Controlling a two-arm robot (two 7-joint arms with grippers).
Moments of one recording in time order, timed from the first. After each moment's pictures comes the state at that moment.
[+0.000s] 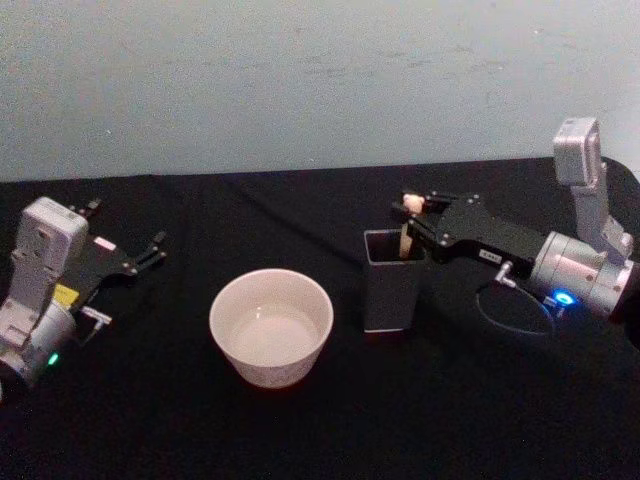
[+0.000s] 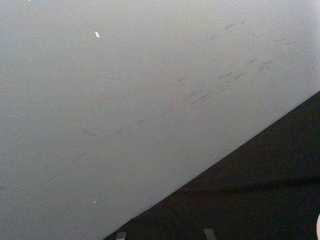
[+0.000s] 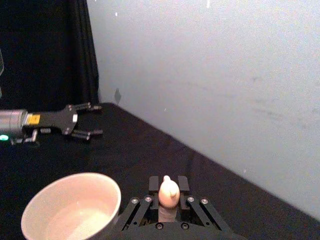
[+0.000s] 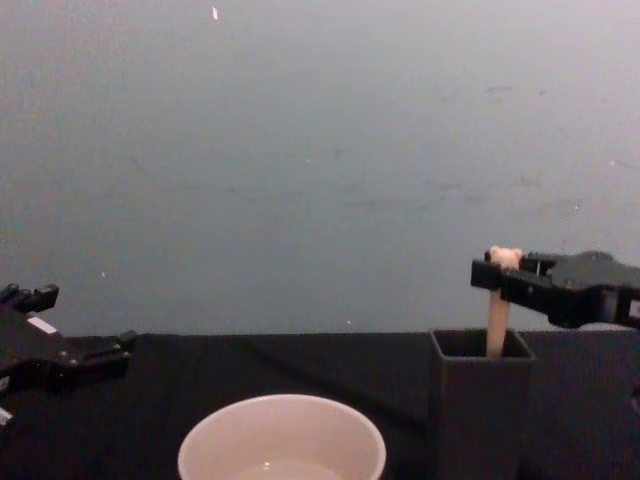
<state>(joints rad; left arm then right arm) -0.20 0.60 0.45 -1.41 -0.25 -0.12 0.03 0.42 0.50 -0.46 -1.27 0.58 -0.09 0.71</state>
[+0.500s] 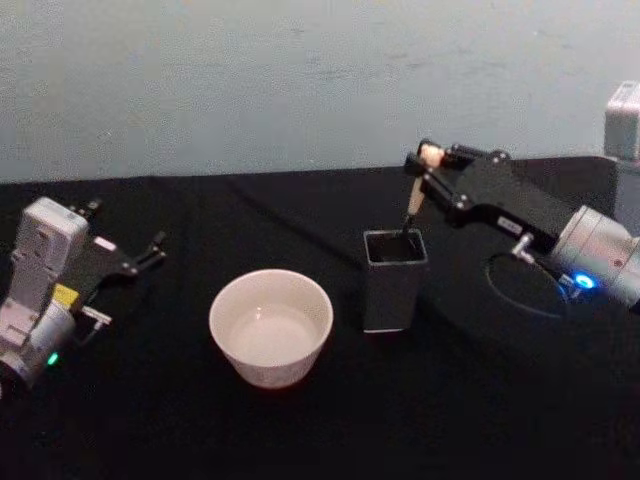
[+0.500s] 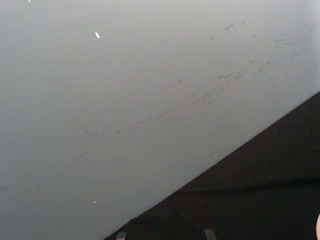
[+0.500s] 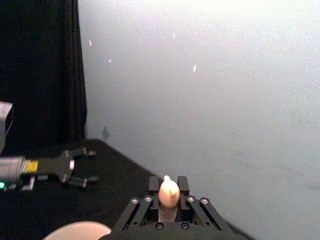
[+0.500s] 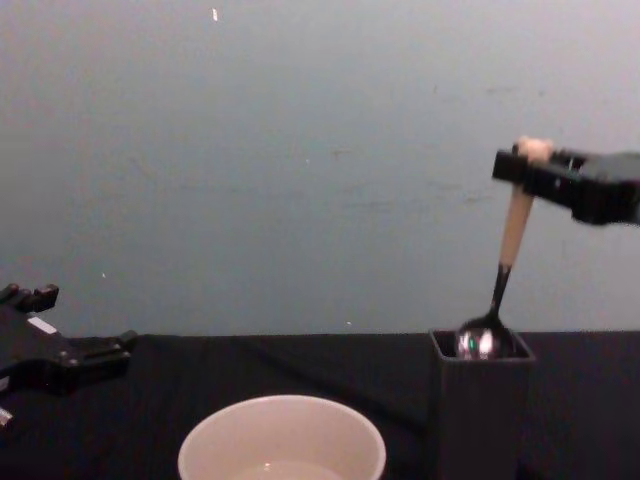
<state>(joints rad) -0.20 0.60 0.45 -1.41 -0.25 -0.12 0.03 0.30 0.54 -0.37 -1.53 0.60 -0.08 0.58</state>
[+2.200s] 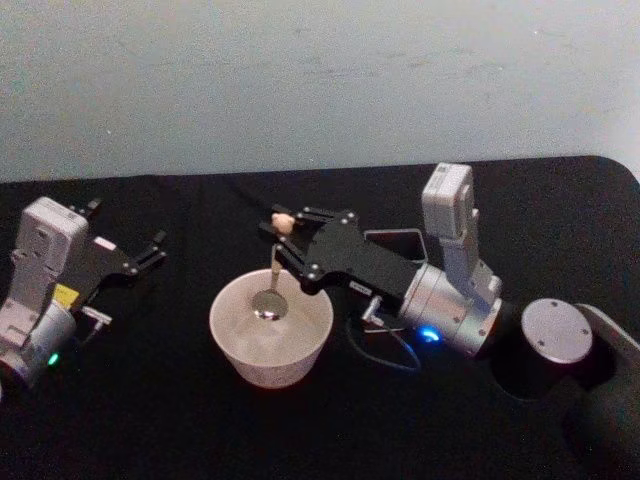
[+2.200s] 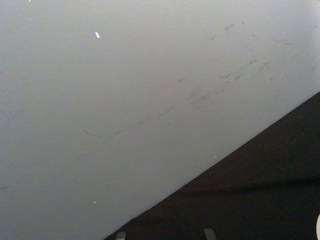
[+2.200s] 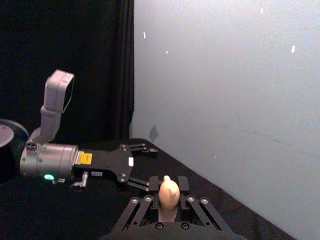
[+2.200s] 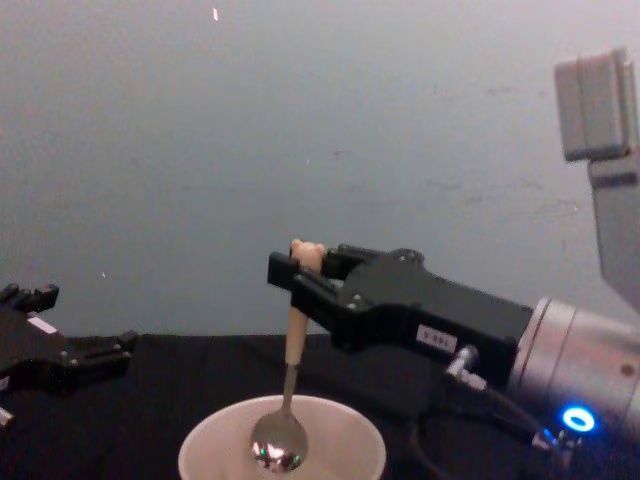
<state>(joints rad) -0.20 0.60 0.45 -1.41 -0.25 -0.12 0.03 0.38 0.29 -0.56 -1.30 0.43 -0.26 0.62</state>
